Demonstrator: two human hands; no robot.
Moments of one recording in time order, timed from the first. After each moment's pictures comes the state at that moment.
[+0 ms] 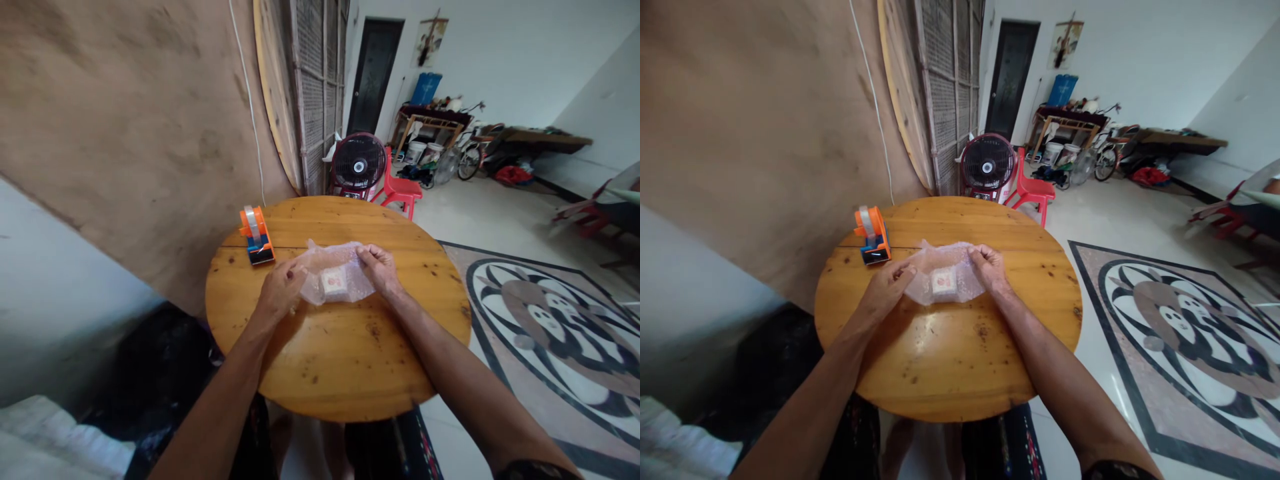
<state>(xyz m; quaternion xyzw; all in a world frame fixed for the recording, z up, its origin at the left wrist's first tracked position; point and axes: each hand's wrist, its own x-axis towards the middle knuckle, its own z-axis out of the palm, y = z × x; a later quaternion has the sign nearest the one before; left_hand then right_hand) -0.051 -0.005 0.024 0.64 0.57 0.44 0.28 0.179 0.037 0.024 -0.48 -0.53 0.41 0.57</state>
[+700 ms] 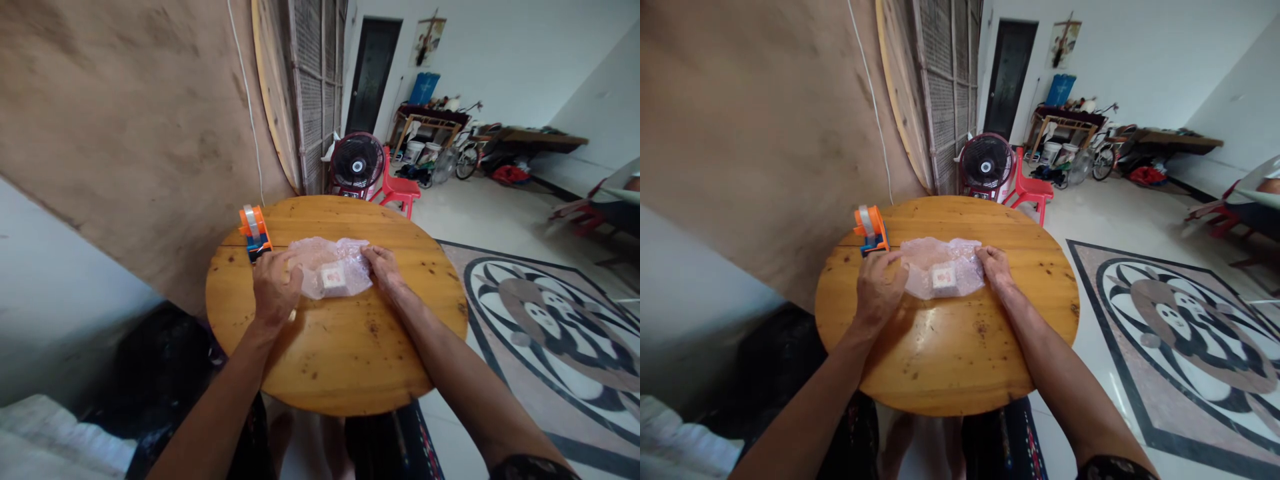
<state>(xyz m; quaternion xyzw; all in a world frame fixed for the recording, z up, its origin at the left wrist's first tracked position) -0.045 -0.015 0.026 0.65 0.57 0.50 0.02 0.197 0.048 0.013 -0.54 -0.48 0.42 0.55</state>
